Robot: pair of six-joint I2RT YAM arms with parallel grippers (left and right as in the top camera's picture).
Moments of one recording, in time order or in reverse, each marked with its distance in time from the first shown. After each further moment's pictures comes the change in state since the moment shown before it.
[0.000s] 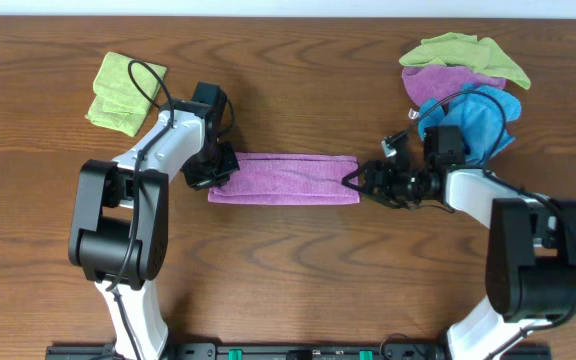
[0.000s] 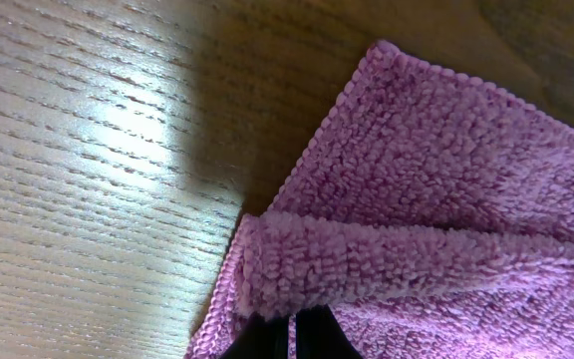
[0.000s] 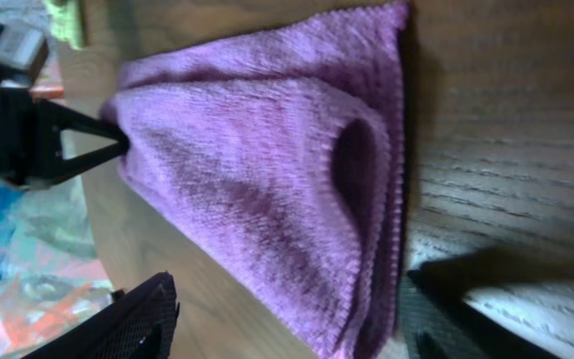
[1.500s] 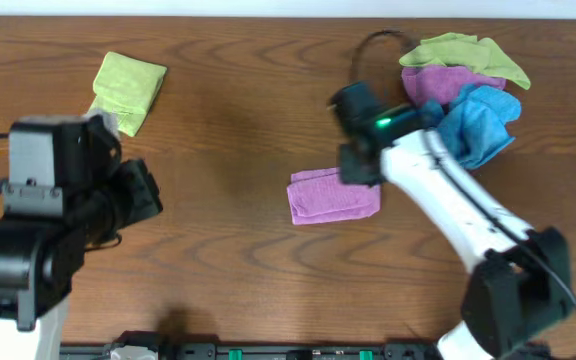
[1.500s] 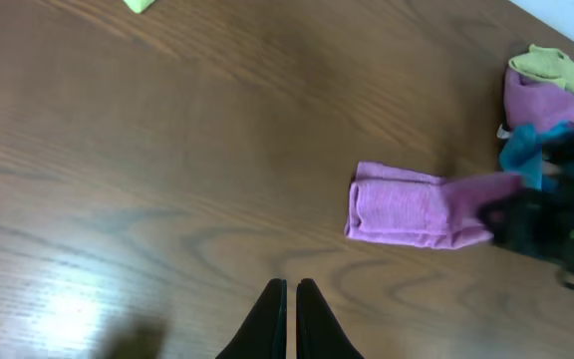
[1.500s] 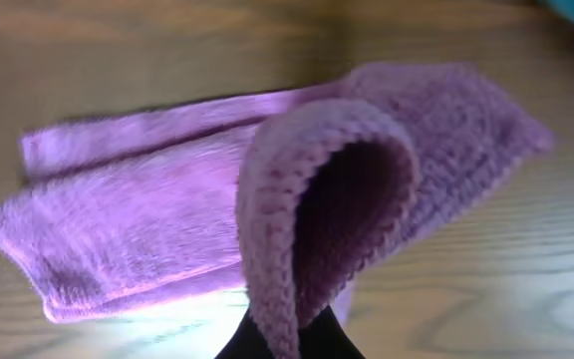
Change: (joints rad) left arm 0.116 -0.919 0.275 -0.568 0.011 0.085; right arm 0.475 -0.062 0.547 -0.819 1.064 0.176
